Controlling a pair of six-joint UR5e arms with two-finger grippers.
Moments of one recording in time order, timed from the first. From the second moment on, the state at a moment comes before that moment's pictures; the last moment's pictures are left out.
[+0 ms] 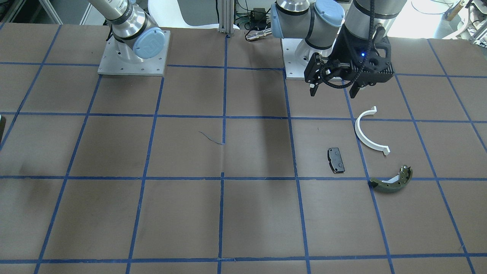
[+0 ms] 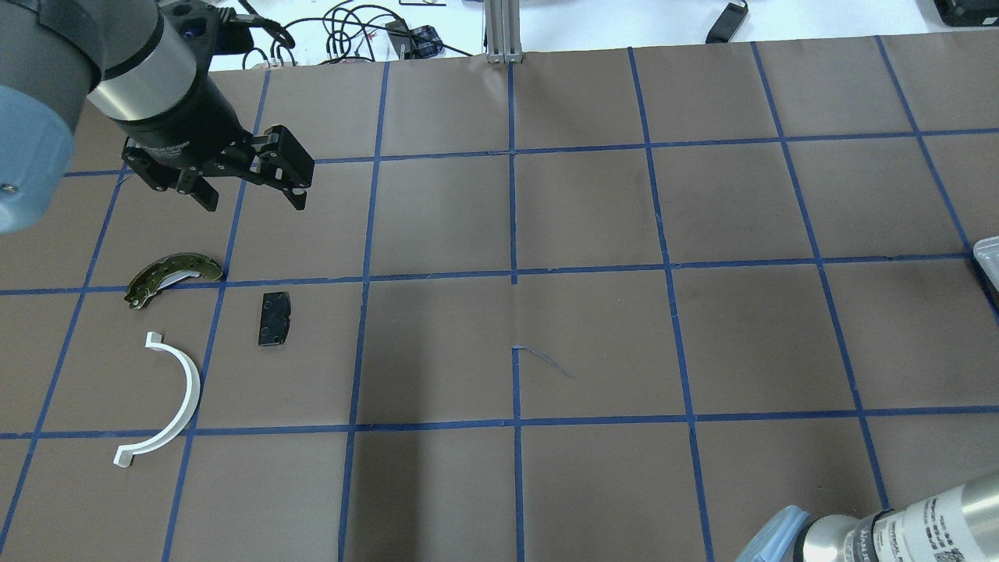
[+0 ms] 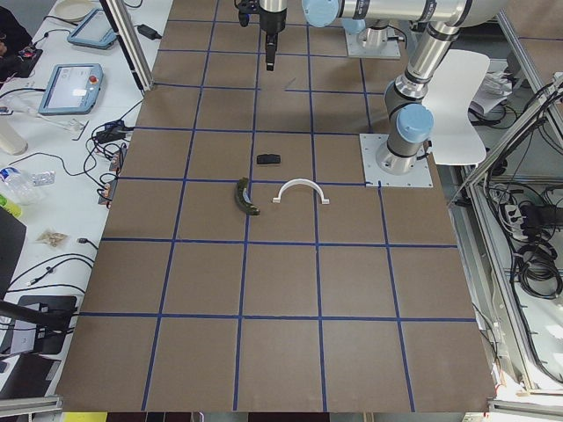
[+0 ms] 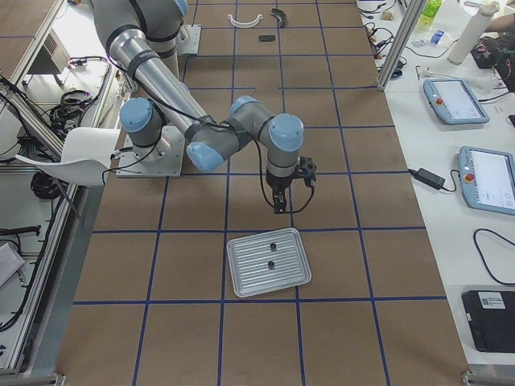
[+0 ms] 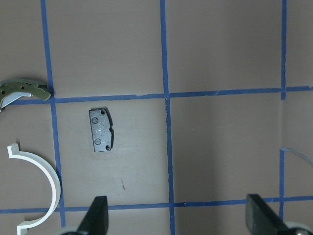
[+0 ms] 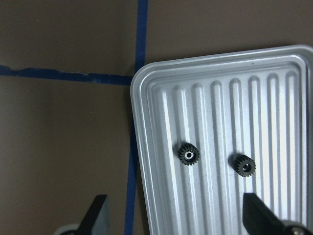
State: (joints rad) left arm -1.56 -1.51 -1.62 -1.53 1.57 0.05; right arm 0.69 -1.16 1.69 -2.10 -1.61 -0.97
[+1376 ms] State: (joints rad) left arm -1.56 -1.51 -1.62 -1.53 1.57 0.05; right arm 0.66 -1.03 1.68 -2.21 -1.61 -0.97
